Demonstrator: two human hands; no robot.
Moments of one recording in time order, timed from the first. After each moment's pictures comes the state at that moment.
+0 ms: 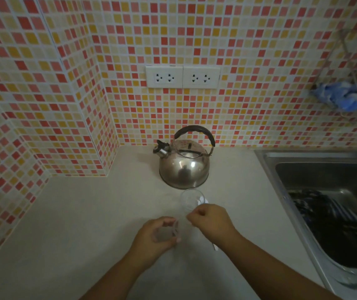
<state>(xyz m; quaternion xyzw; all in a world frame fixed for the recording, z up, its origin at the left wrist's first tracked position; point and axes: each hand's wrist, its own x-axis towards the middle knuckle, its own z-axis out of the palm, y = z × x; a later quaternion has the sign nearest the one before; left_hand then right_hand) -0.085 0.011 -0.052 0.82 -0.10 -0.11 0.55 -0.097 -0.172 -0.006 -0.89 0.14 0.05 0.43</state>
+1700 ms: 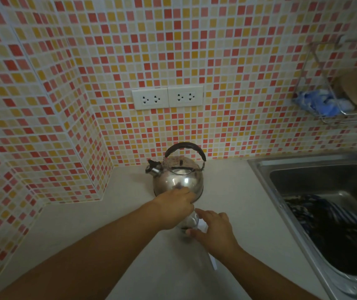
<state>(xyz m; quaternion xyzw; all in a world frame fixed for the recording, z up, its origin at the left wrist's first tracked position) 0.011 -0.070 0.048 0.81 -0.56 0.02 -0.19 -0.074 -0.204 -0.043 -0.93 0.10 -0.05 0.34</state>
